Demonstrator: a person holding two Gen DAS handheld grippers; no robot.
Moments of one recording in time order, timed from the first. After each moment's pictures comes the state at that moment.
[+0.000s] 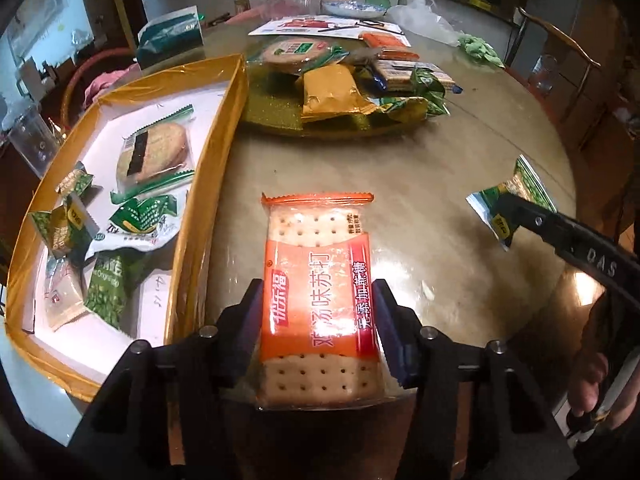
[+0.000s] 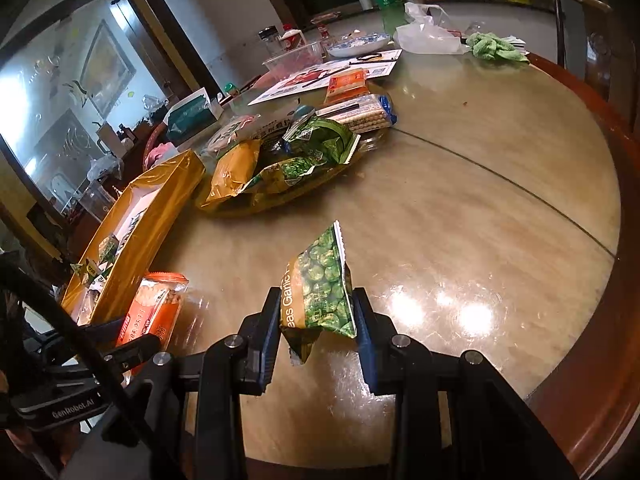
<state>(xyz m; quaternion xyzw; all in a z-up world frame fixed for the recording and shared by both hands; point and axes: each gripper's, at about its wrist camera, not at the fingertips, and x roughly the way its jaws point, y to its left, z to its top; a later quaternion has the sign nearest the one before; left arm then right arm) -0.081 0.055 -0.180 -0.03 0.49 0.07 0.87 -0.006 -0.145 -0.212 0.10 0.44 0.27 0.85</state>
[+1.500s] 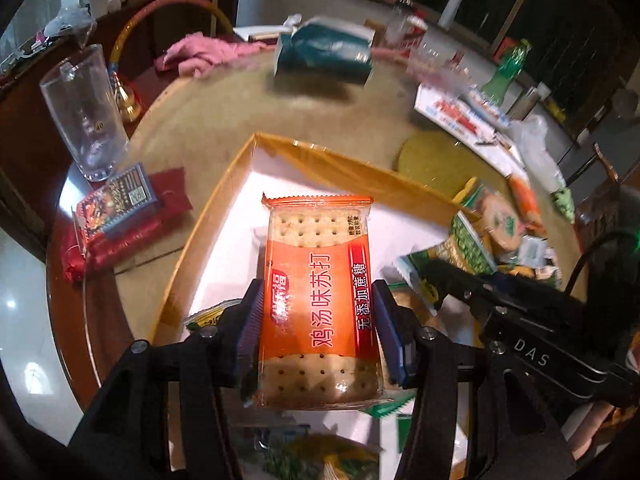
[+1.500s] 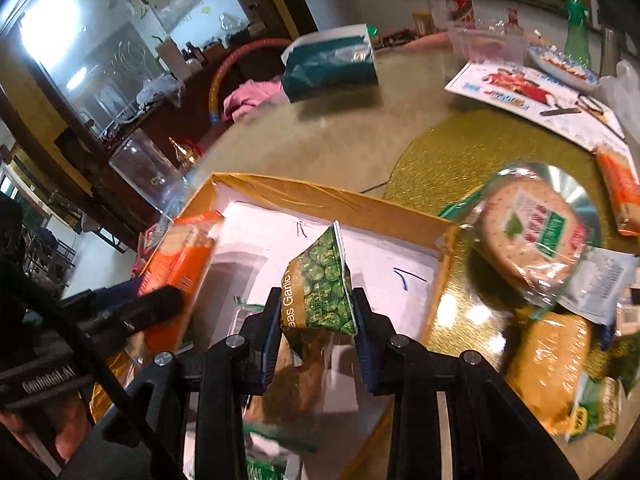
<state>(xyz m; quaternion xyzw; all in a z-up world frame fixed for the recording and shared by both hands) -0.004 0.310 -0.145 -0.20 0.47 0.13 0.85 0.083 0.149 -0.180 -0.02 0.48 0.40 0.78</state>
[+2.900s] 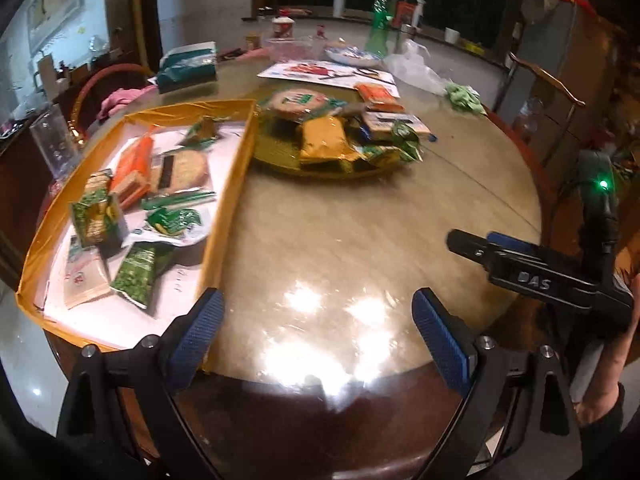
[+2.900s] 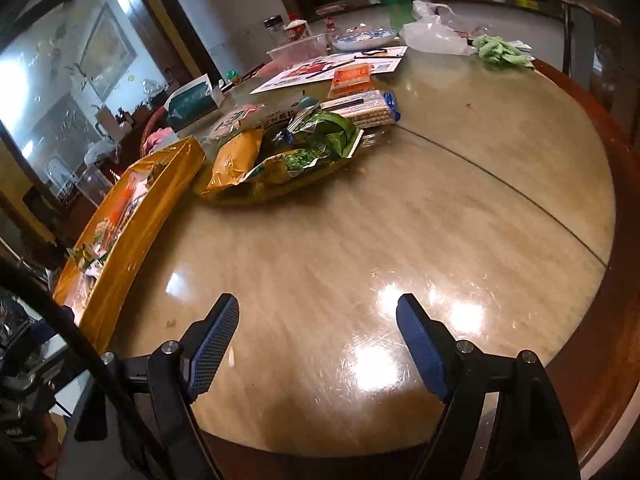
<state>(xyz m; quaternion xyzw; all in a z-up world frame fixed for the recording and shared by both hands) -0.119 0.050 -0.146 -0.07 0.42 0.07 0.90 -0.008 -0.138 -0.209 0.05 0.45 0.27 0.85</state>
